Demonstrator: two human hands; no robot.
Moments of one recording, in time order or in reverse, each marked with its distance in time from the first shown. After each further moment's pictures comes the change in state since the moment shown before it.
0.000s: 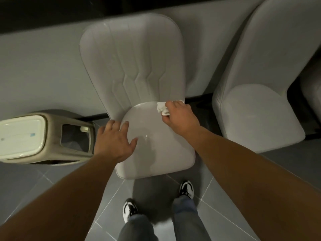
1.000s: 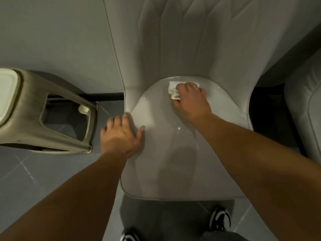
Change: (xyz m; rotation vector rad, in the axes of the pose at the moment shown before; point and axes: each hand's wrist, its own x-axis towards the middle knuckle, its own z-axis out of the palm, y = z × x) left_hand 0.091 -0.058 0.308 -0.241 0.074 -0.339; right_hand 0.118 0.004 0.297 -0.118 0.056 -0.040
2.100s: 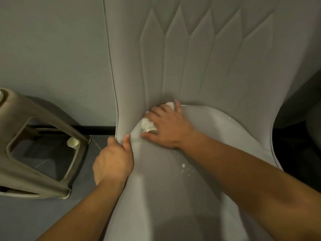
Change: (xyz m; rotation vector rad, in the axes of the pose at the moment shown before) left_hand 0.063 0.017 0.072 -0.464 0.302 -0.386; right_hand 0.062 -0.022 0.066 -0.152 0.088 -0.441
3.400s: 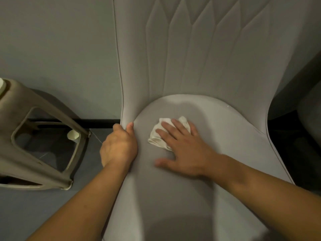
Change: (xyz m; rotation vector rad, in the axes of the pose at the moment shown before) left_hand -0.002 0.004 -0.011 -0.022 -0.097 -0.004; right_hand -0.112 -0.041 -0.024 0.111 -0.267 0.037
